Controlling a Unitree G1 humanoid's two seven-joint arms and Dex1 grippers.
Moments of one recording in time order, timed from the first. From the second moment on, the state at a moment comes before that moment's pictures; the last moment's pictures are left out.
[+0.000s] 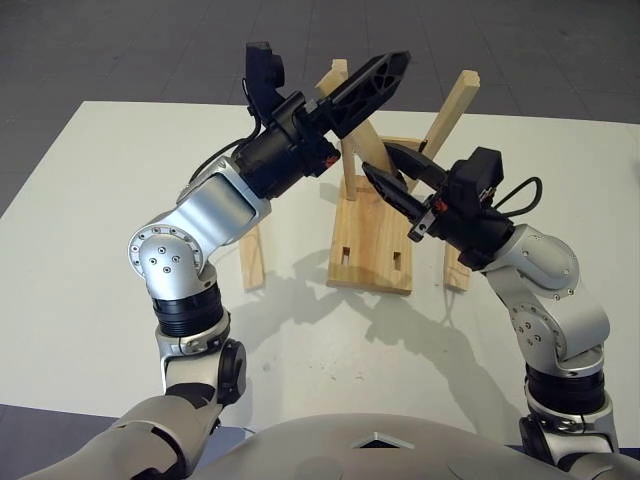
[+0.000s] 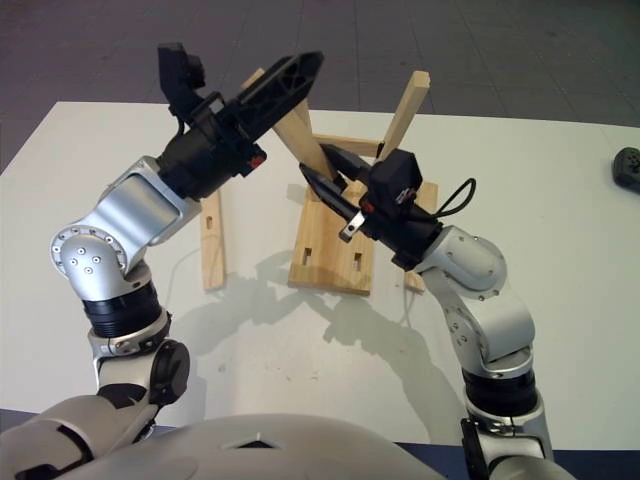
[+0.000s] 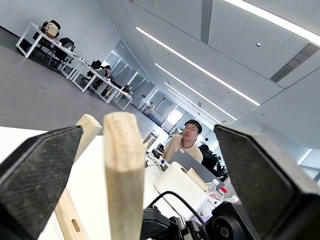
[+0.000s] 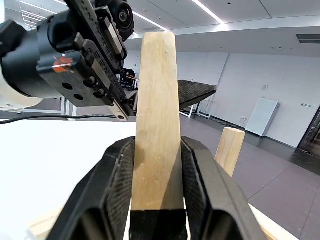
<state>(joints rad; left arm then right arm) -0.54 0.08 0.17 -0.38 -1.42 0.92 0.08 -0.16 -0.43 0.04 -0.63 0.45 0.38 0.52</state>
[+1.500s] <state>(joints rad) -0.36 0.39 0.28 -0.58 -0.80 0.77 0.22 -0.09 -0.41 0.00 -0.55 0.26 0.36 0.40</state>
